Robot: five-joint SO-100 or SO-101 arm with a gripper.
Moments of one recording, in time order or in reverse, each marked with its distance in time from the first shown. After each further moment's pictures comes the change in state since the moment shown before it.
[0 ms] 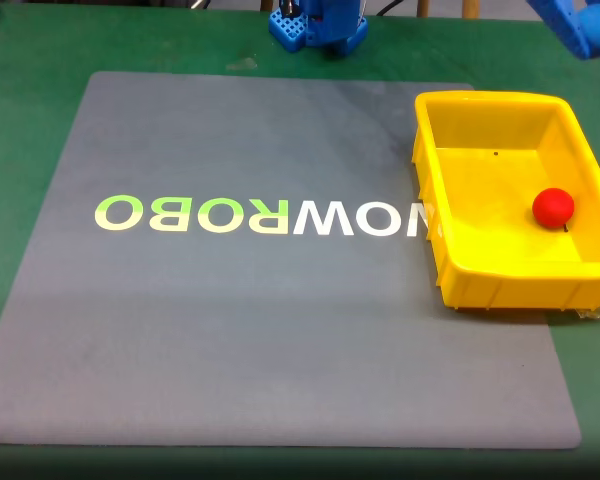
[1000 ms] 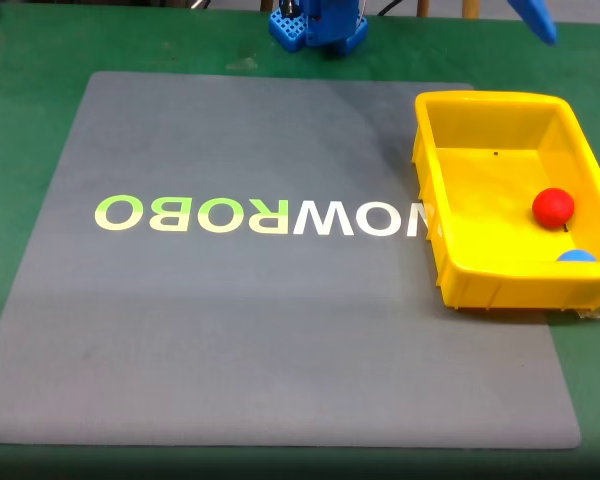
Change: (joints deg) arm 4.5 11.2 10.6 -0.3 0.3
